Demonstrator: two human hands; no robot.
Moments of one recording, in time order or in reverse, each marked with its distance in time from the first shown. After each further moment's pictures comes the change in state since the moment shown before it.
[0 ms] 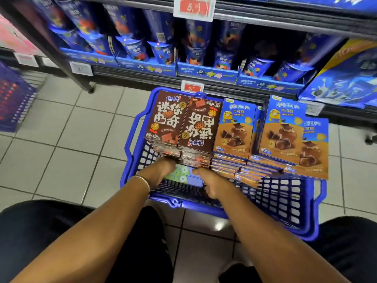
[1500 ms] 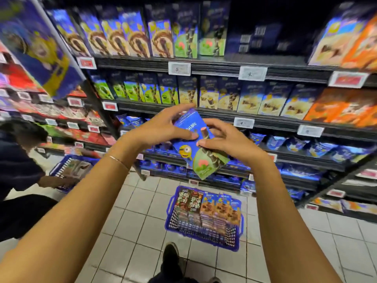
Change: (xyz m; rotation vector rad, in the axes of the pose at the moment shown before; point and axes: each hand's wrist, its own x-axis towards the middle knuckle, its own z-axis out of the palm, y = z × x) left_hand -0.765 0.358 -0.351 0.025 -0.033 1.005; right_hand -0.862 -0.220 -0.118 -0.304 -0.151 -1.258
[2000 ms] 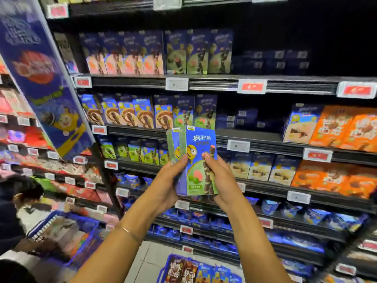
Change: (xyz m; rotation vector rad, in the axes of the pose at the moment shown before) left_hand 0.004 0.055 0.031 -0.977 0.122 0.127; right_hand 0.019 -0.081 0.008 0.574 0.279 -0.075
